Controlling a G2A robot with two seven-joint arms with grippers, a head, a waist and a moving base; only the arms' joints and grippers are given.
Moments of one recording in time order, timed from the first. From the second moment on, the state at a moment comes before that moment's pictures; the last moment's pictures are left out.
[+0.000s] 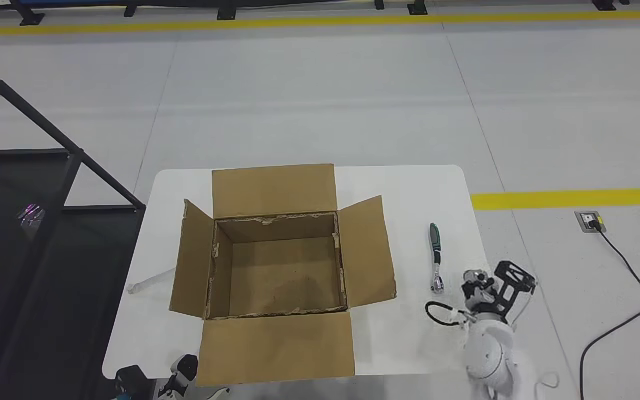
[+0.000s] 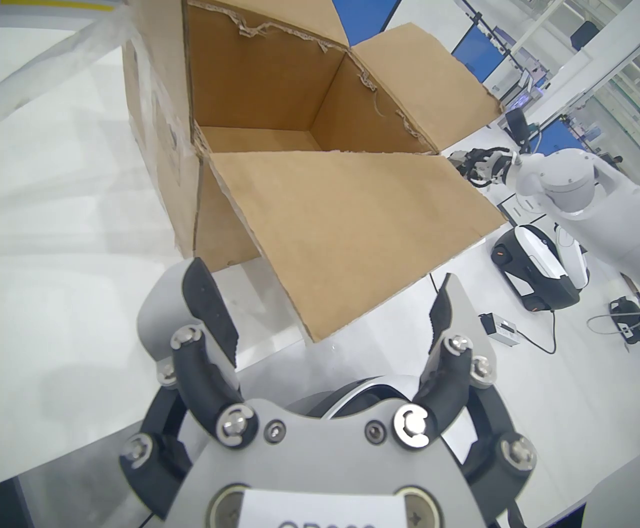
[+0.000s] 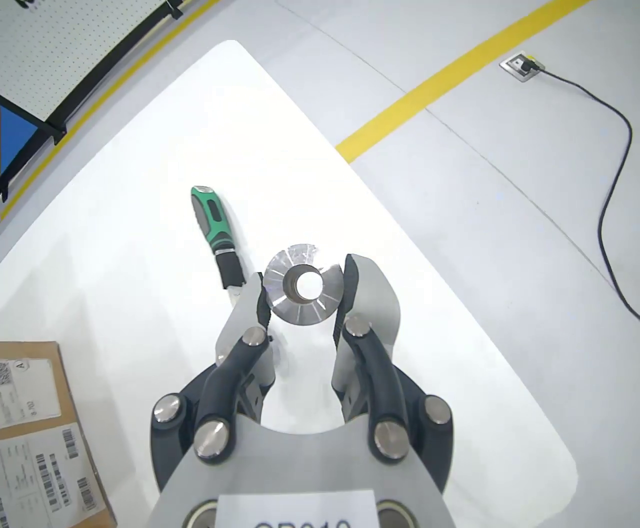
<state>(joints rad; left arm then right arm) 2.00 -1.17 -1.79 -1.84 0.96 -0.77 0.11 -1.29 -1.59 1.72 -1.57 -1.18 0.30 0.30</state>
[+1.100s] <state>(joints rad) 2.00 -1.17 -1.79 -1.84 0.96 -0.77 0.11 -1.26 -1.56 1.64 -1.53 -1.29 0.30 0.40</state>
